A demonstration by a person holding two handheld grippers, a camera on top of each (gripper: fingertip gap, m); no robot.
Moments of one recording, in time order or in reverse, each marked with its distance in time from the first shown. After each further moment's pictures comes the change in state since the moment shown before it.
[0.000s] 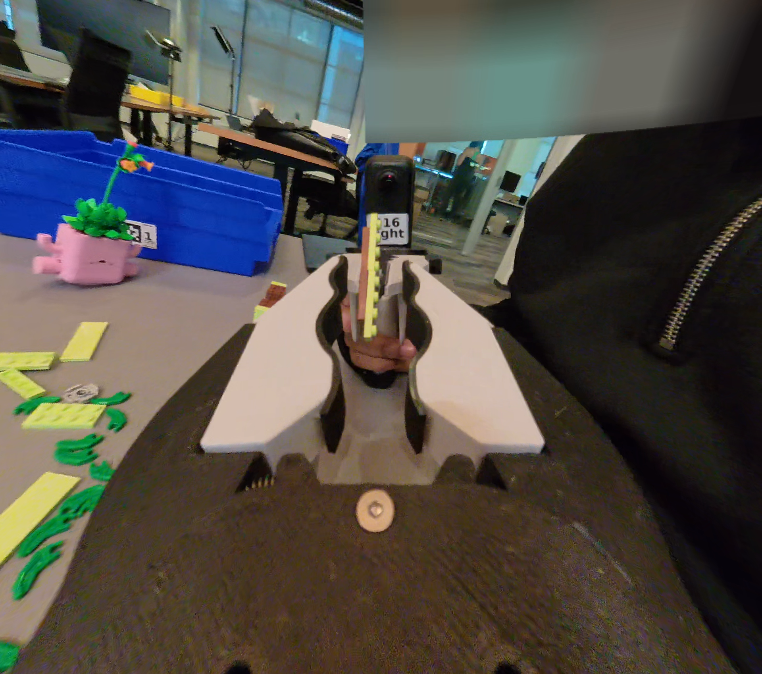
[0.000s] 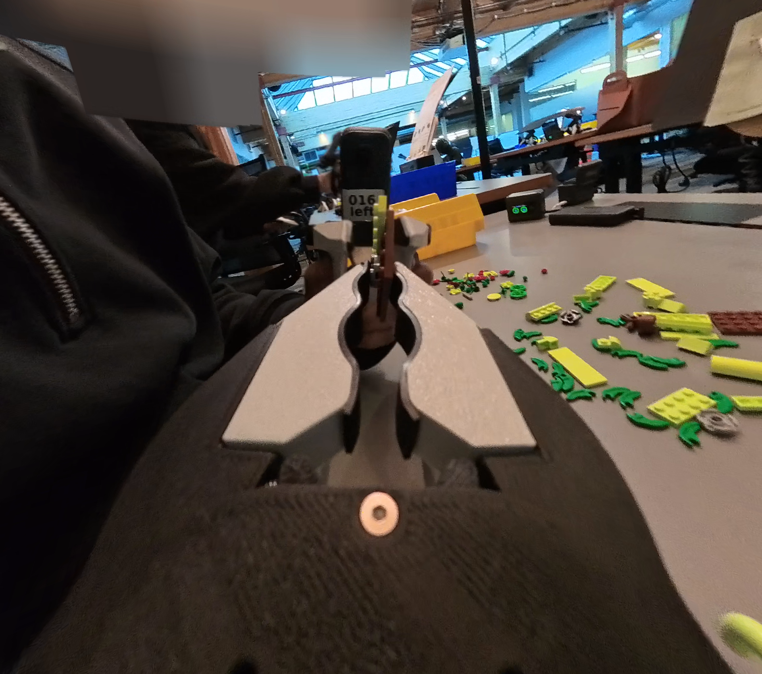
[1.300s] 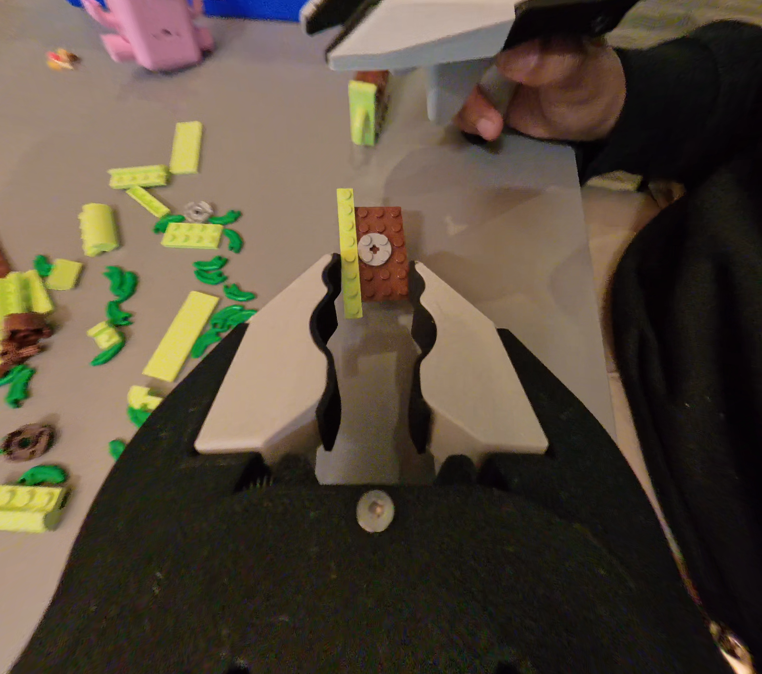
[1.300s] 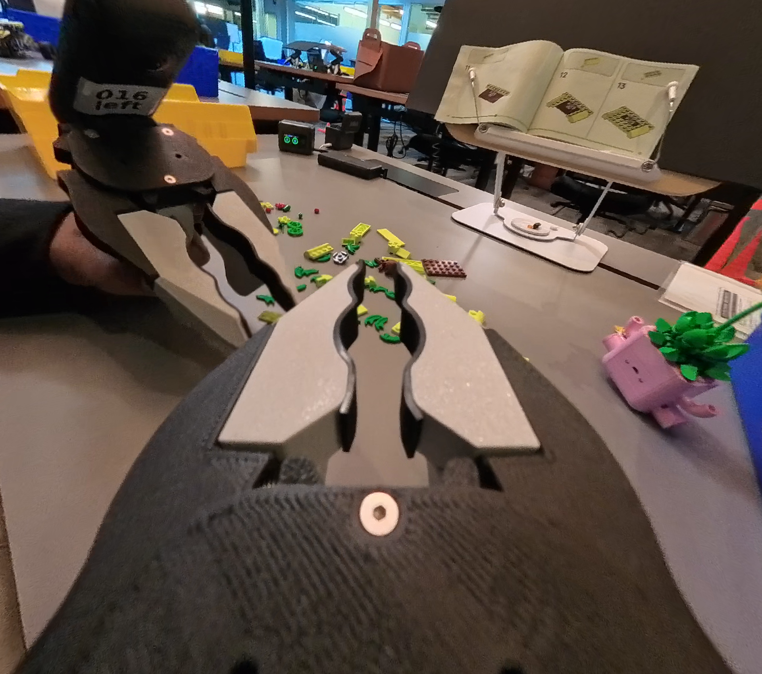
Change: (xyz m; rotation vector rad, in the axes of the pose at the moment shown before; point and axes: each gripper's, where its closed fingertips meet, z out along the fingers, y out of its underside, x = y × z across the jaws) left arm -0.065 0.098 -0.021 -0.673 -0.327 0.205; right arm 0.079 0.002 -0.034 -0.216 0.589 -0.455
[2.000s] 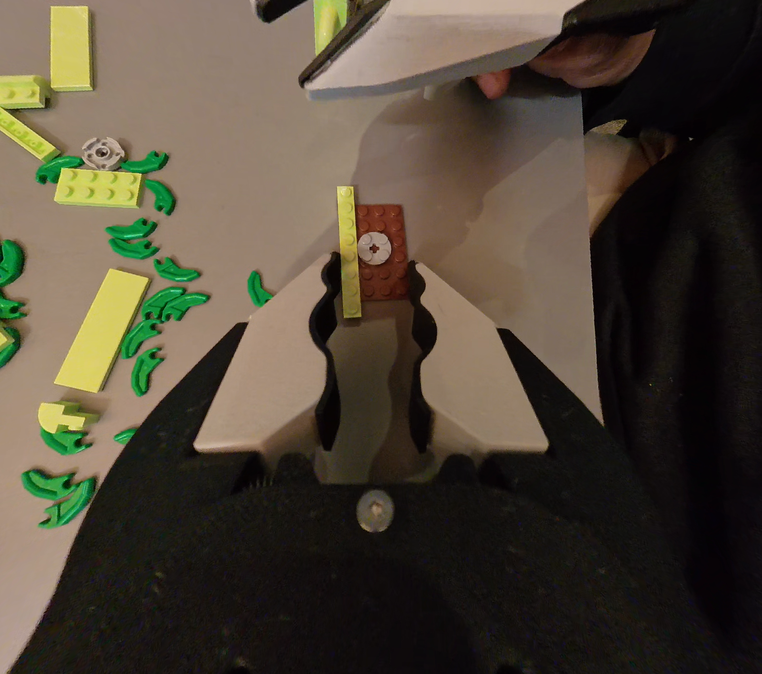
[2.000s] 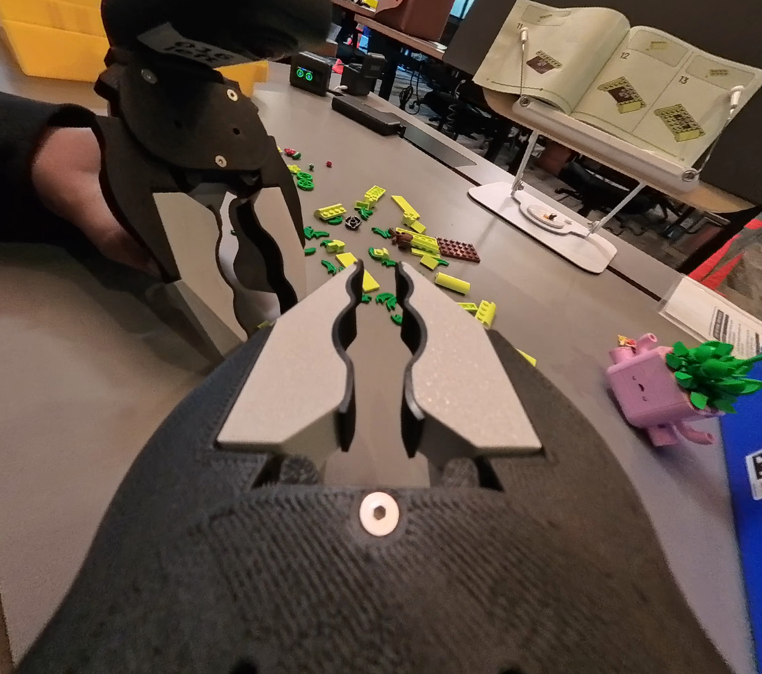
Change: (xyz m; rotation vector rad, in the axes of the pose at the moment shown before) left arm 0.011 0.027 0.018 -0.216 0.117 -0.071; right arm -0.019 0.017 0.012 -0.124 -0.037 -0.149
